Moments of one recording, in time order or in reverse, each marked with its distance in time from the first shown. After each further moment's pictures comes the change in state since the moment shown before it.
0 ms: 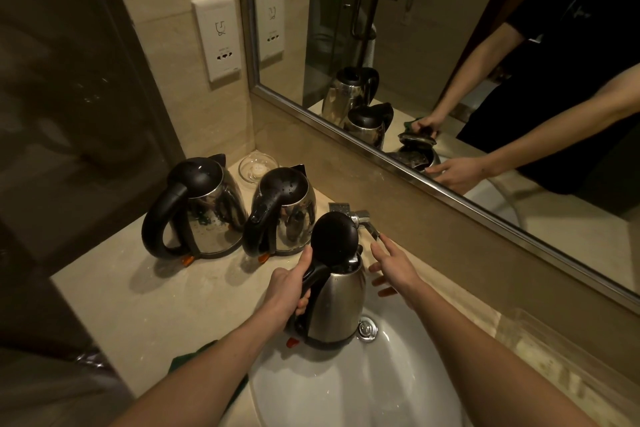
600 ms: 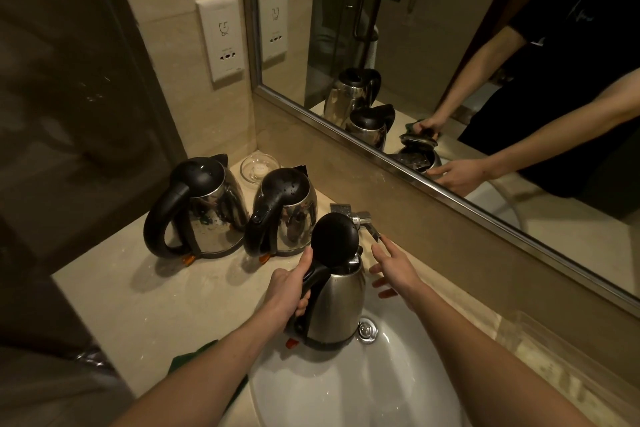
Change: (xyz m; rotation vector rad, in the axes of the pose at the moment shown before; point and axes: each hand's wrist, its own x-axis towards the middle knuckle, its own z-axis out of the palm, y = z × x) left_hand 0.000 0.000 -0.002 -0.008 -0.005 -0.011; right_hand 0.003 0.003 0.001 0.000 -0.003 -0.006
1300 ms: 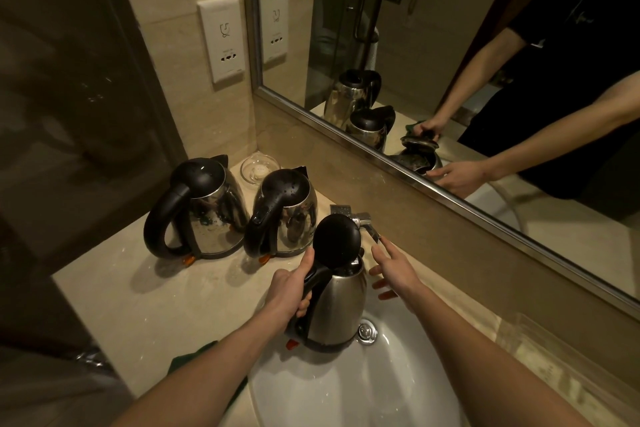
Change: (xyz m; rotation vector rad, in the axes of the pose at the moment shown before) left_hand -0.001 0.002 0.001 0.008 -0.008 0.004; right_hand -0.003 -0.002 -0.001 -0.014 -0.005 -0.009
